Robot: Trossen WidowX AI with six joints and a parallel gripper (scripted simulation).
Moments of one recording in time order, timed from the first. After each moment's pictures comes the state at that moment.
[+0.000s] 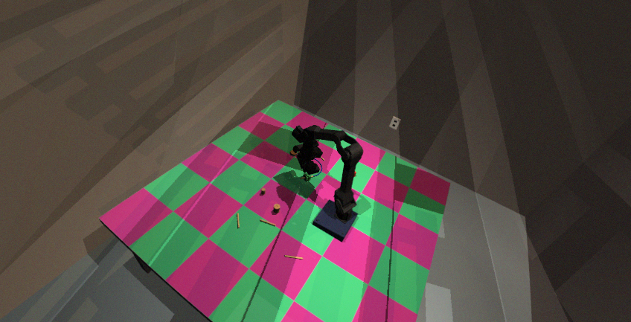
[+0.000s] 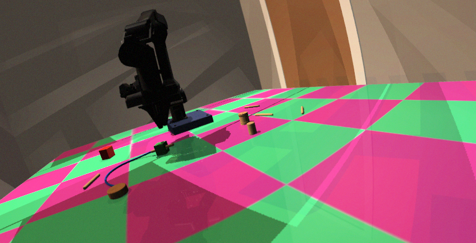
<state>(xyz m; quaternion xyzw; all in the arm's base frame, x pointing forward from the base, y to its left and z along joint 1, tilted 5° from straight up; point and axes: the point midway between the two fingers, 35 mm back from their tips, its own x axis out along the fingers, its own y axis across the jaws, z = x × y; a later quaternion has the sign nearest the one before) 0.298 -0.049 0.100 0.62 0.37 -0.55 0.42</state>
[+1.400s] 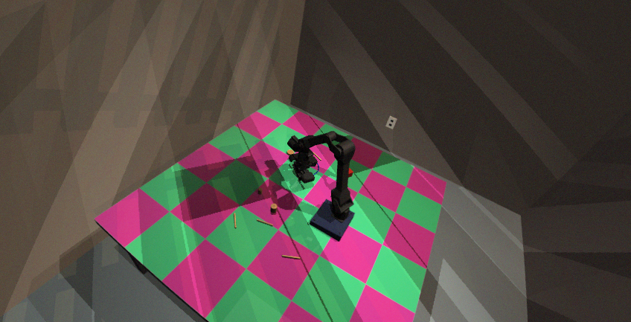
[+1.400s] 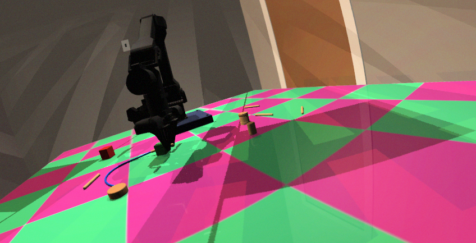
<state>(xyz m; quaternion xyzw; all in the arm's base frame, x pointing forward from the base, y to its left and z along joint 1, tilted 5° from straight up) 0.301 -0.048 0.038 0.62 0.37 -0.55 0.41</state>
